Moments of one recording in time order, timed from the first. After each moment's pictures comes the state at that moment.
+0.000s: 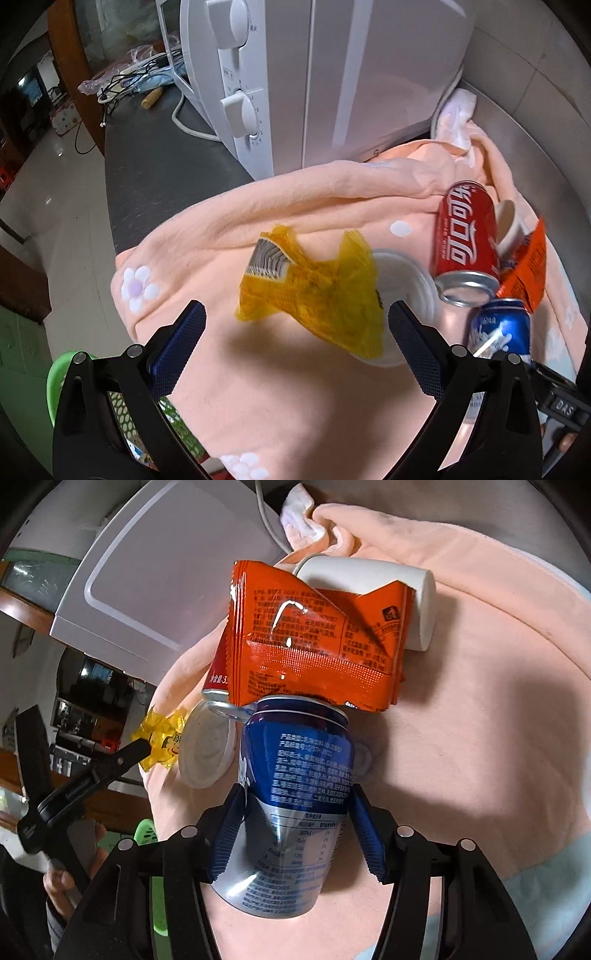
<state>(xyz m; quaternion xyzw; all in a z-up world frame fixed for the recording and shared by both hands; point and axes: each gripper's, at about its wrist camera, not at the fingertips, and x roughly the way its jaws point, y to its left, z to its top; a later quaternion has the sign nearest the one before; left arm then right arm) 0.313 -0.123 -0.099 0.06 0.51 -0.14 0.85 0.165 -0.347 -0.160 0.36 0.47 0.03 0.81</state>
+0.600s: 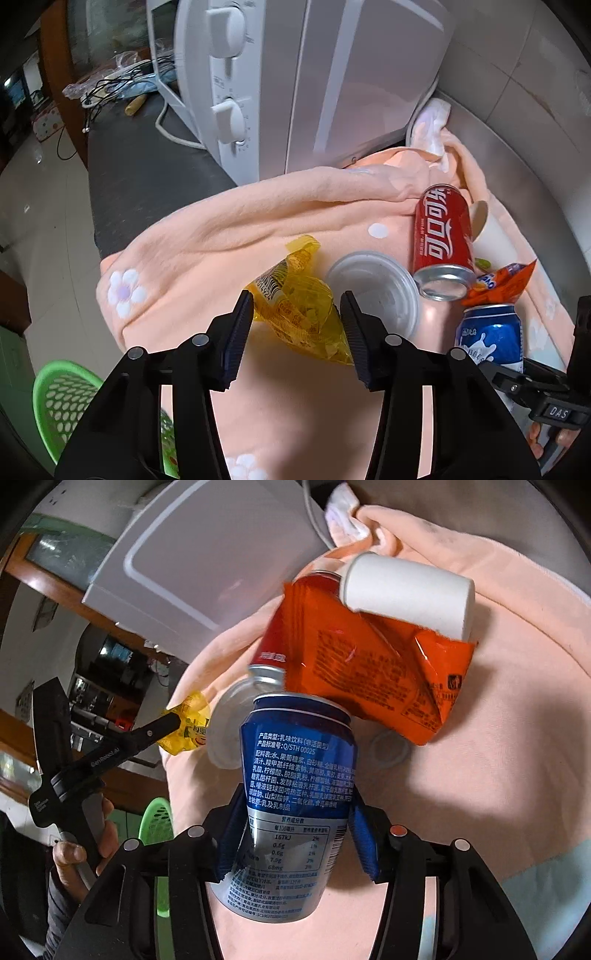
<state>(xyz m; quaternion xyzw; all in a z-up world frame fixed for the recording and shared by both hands) 0.297 -0.110 -0.094 0.03 0.49 -0.20 0.85 0.162 -0.316 -0.140 0.33 0.45 0.08 0.83</state>
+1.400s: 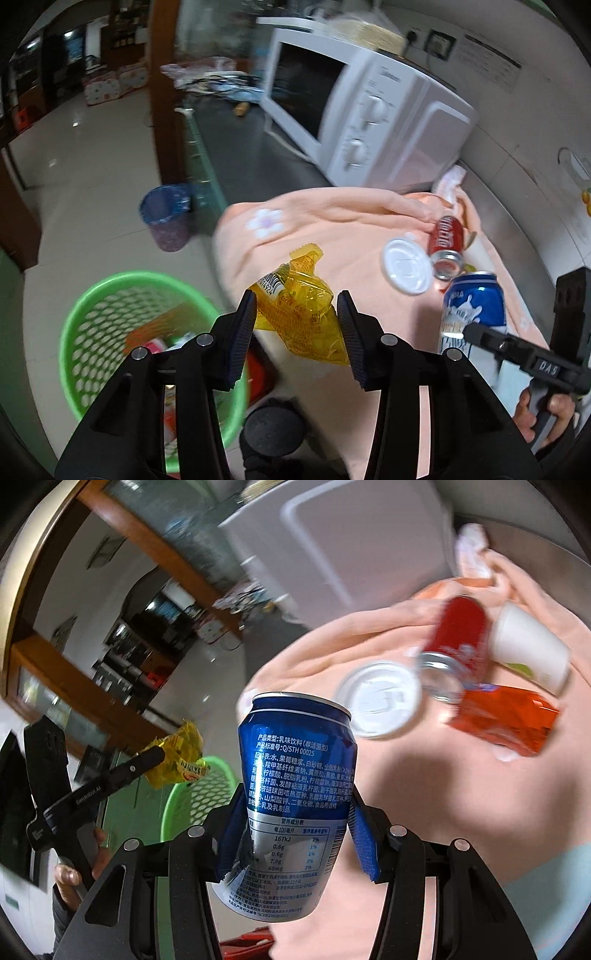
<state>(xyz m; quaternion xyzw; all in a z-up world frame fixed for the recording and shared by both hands) 0.190 0.051 -0.050 -0.07 0.44 -0.12 0.89 0.161 -0.210 -0.084 0.24 0.44 0.19 0.85</state>
